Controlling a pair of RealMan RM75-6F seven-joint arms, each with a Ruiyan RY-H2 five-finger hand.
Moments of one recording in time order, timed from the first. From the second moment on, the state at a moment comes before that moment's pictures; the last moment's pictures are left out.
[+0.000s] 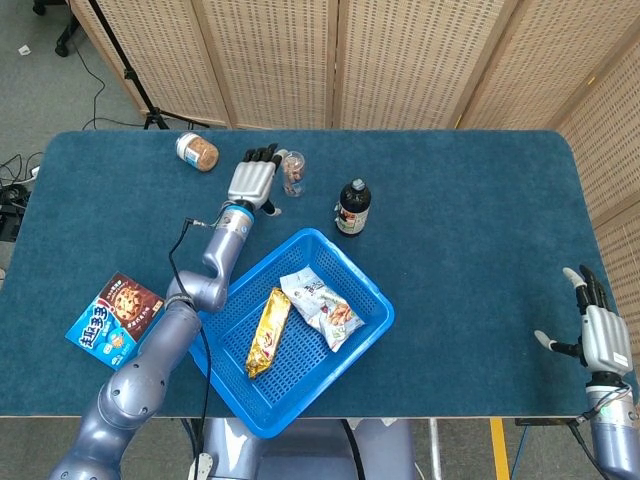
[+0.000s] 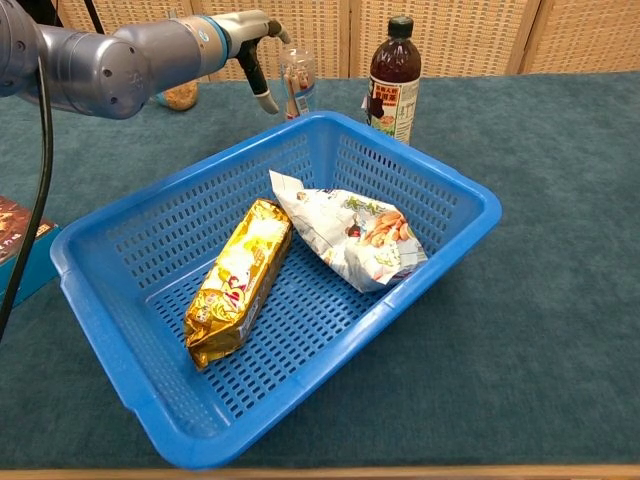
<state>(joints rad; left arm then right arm) -1.37 -2.05 -0.33 -0.14 1.10 0.40 -0.25 0.14 -1.25 0.19 -1.46 -1.24 1.30 0.22</state>
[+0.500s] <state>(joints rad) -1.38 -2.06 -0.34 -0.10 1.11 0.26 -0.22 0.14 -1.25 0.19 -1.47 -1.24 1.30 0.21</state>
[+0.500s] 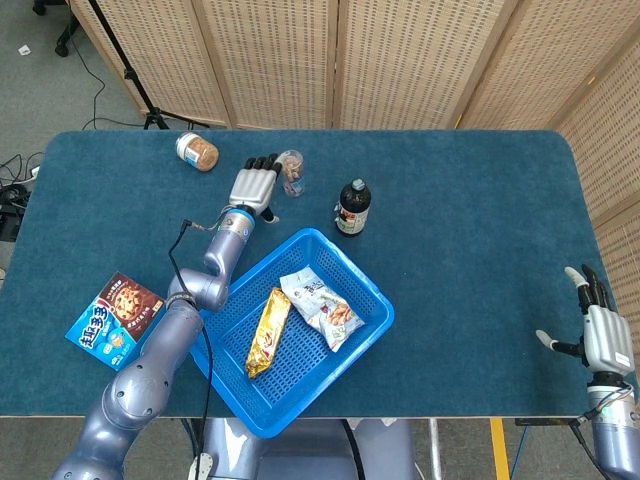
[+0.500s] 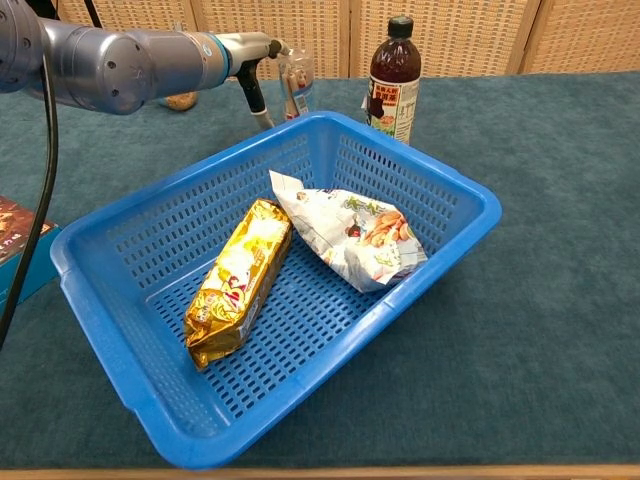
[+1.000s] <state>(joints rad) -1.34 -2.01 -0.32 -0.15 1.14 0.21 -0.14 0.14 -1.25 0.19 -1.48 -1.26 1.31 0.21</state>
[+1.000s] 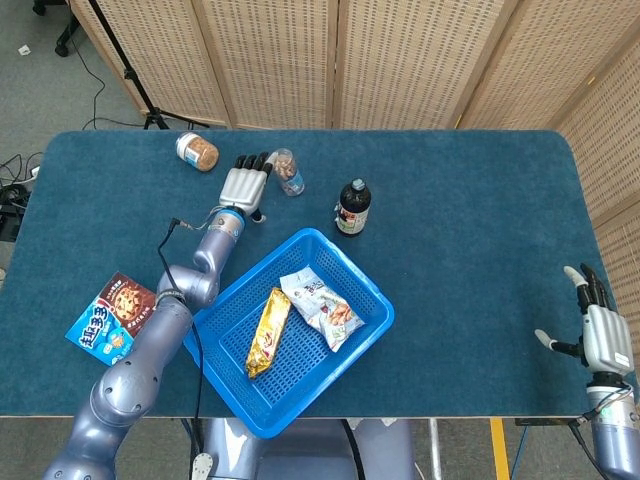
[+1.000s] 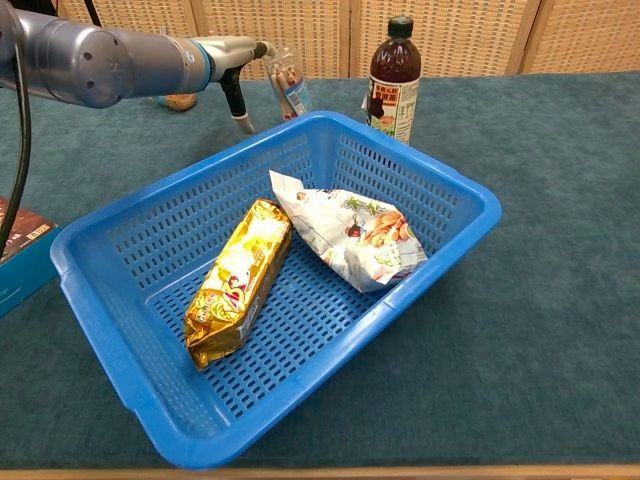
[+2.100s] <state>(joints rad) -1.28 -0.99 0.04 -1.46 1.00 0.16 -0.29 0.13 -1.23 0.18 -1.55 -1.33 1.38 0.20</state>
